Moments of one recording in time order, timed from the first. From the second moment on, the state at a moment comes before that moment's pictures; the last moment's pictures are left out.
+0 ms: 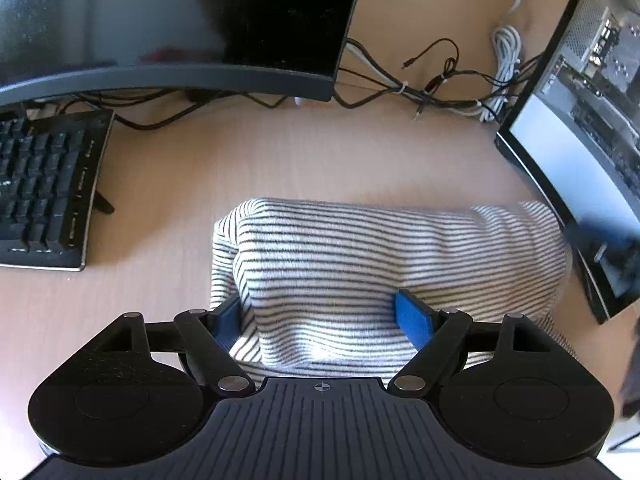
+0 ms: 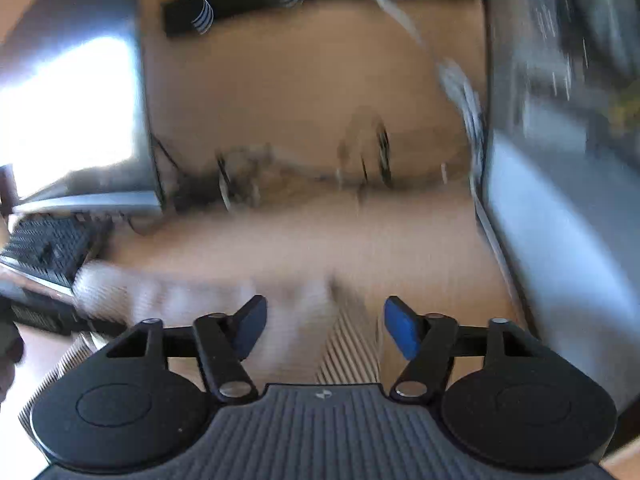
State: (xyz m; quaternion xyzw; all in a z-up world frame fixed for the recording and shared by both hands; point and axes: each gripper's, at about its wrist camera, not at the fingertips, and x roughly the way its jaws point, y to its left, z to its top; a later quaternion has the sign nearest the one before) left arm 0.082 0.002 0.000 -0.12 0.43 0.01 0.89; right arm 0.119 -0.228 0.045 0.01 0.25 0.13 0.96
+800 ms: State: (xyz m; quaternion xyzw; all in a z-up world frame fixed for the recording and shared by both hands) left arm 0.081 -0.009 0.008 -0.10 0.41 -0.02 0.91; right arm 0.131 -0.224 0.039 0.03 0.29 0.16 0.94
